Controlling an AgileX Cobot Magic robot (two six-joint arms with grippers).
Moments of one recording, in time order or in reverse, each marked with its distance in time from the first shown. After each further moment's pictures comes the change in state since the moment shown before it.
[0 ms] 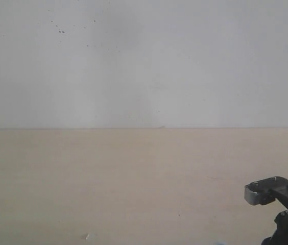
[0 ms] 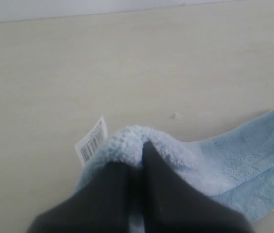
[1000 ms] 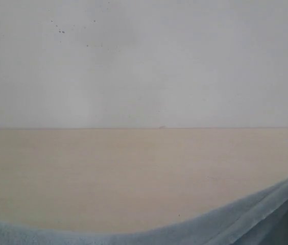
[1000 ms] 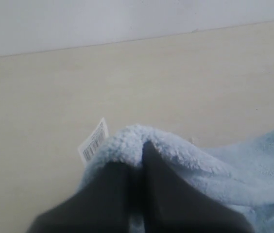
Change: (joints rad) left arm 0.000 0.000 -0.002 0.074 -0.074 0.008; right arm 0.000 -0.603 0.004 -0.532 -0.099 0.435
